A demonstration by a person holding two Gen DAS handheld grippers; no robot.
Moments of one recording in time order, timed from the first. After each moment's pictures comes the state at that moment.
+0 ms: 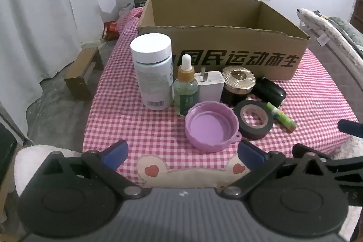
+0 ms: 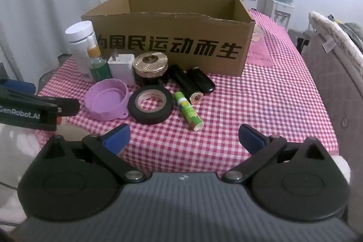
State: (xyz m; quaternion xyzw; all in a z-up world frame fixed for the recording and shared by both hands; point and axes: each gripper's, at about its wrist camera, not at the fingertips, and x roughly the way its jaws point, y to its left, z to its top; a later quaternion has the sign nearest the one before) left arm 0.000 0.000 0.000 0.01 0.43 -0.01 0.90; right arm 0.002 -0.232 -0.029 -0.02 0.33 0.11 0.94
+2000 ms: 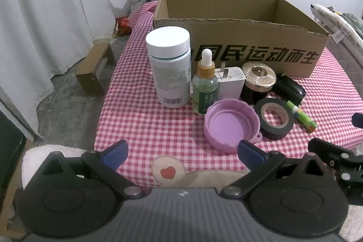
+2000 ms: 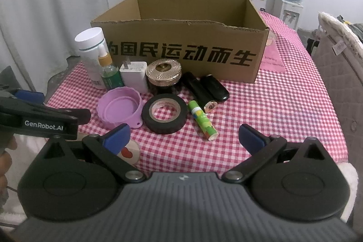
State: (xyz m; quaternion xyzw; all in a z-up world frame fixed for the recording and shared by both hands) left arm 0.012 0.009 -0.009 0.02 0.44 0.02 0.90; right arm 0.010 -0.225 -0.020 -0.01 0.33 0.13 0.94
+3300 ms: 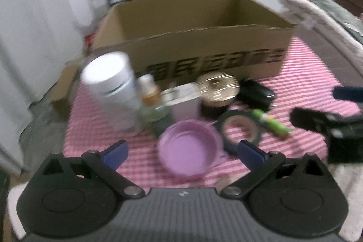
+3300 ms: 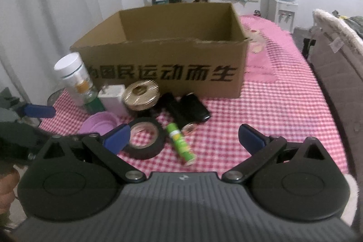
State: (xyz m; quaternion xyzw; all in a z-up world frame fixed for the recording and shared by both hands) left arm 0.037 -0.039 -0.008 0.07 0.42 -0.07 0.90; right arm 0.043 -0.264 -0.015 0.03 0.31 0.13 0.94
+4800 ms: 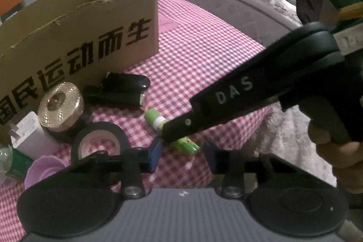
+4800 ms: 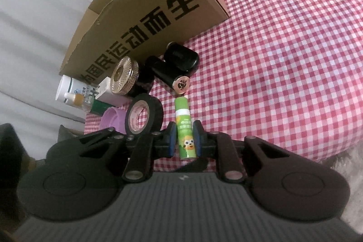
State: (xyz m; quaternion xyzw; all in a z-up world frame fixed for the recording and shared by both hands) left arm 0.051 -0.146 -0.049 0.14 0.44 -0.29 0.84; right arm 0.094 -0.337 -0.086 0.29 0.47 0.20 0.81
